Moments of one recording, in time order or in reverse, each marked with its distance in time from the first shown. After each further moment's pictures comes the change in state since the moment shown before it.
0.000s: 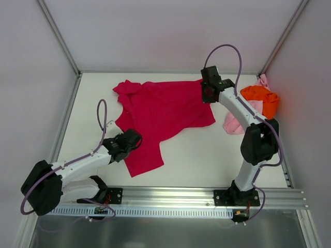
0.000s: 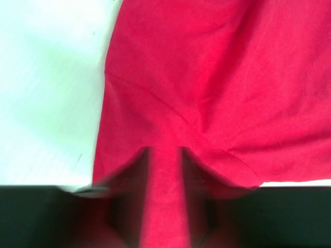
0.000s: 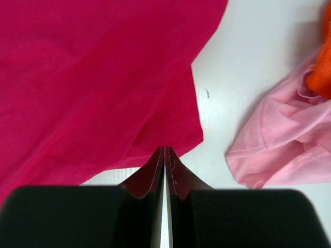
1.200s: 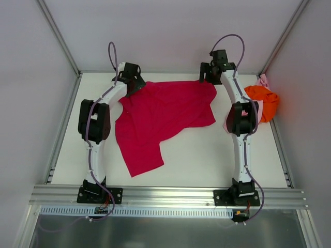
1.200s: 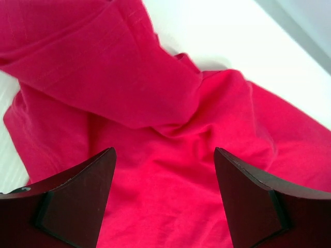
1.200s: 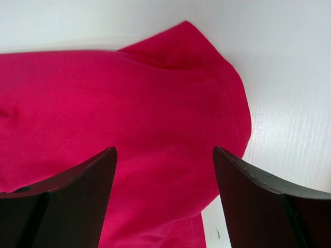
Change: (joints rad) left arm 0.473 1.023 1.184 0.136 0.361 0.549; right arm -0.208 0.660 0.805 -0.056 -0.330 -0.061
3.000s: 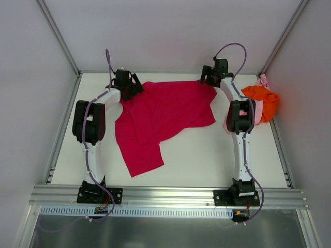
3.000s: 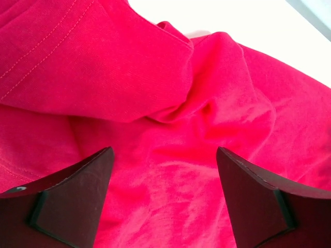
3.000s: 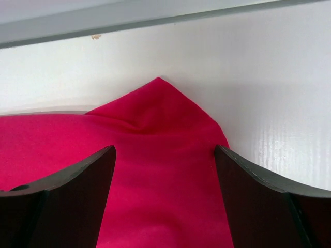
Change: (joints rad) left arm 0.084 -0.049 -0.218 0.257 0.304 0.111; right arm -0.060 0.124 -0.092 0.339 -0.050 0.085
